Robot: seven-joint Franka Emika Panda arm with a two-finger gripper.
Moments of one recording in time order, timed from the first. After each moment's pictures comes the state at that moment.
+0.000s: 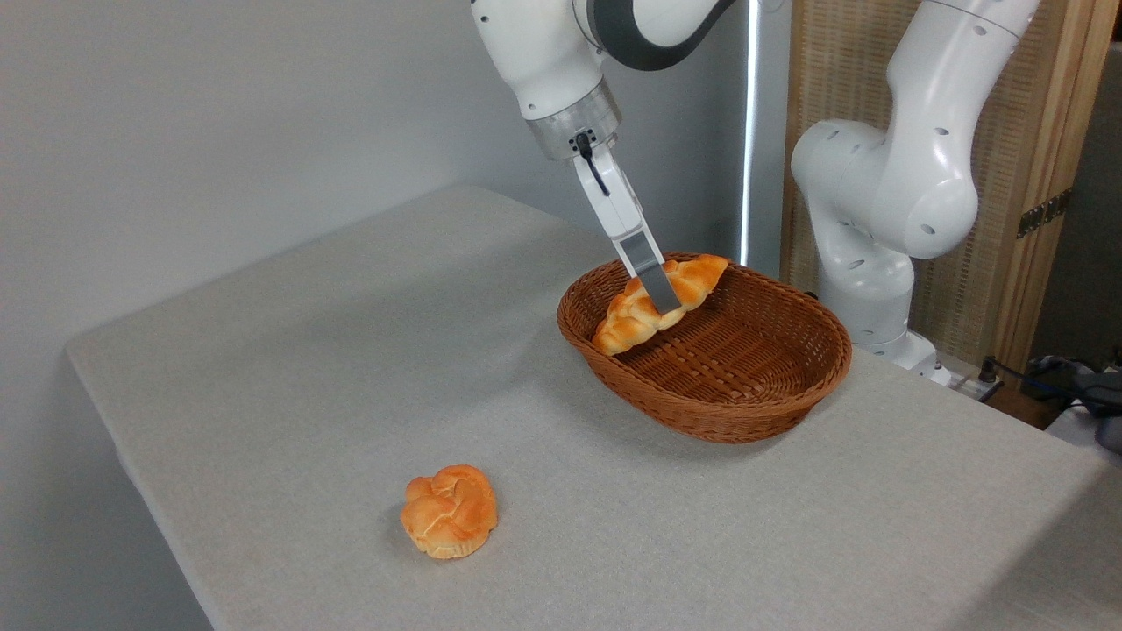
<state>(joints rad) -0.33 -0.53 -0.06 -2.45 0.05 1.58 0.98</state>
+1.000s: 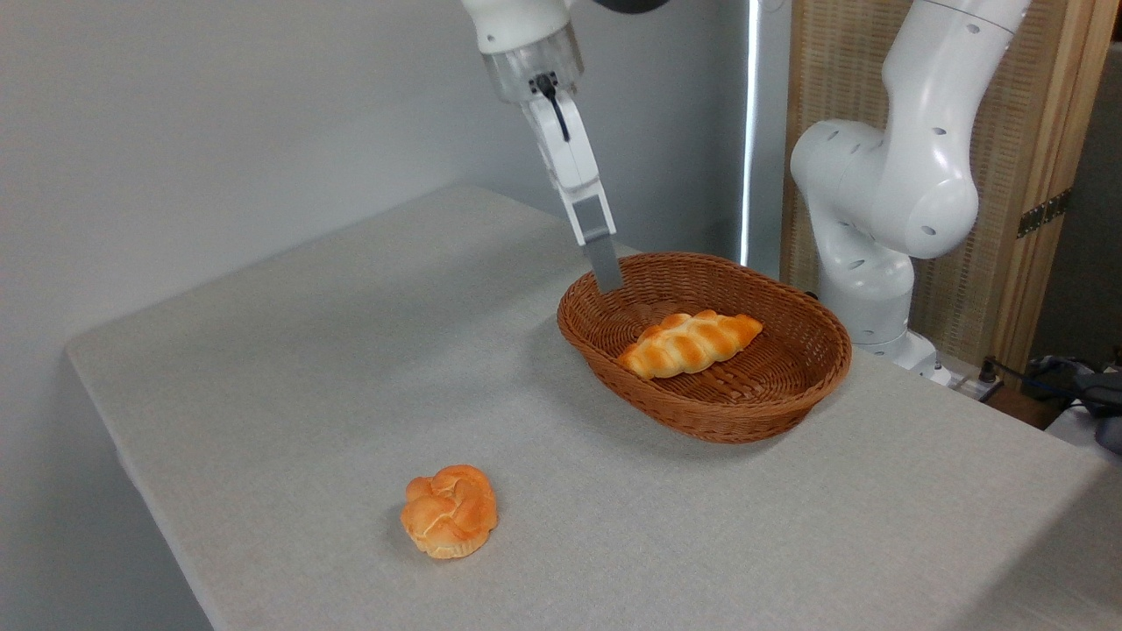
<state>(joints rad) -0.32 -0.47 -0.03 -2.25 0.04 1.62 0.92</state>
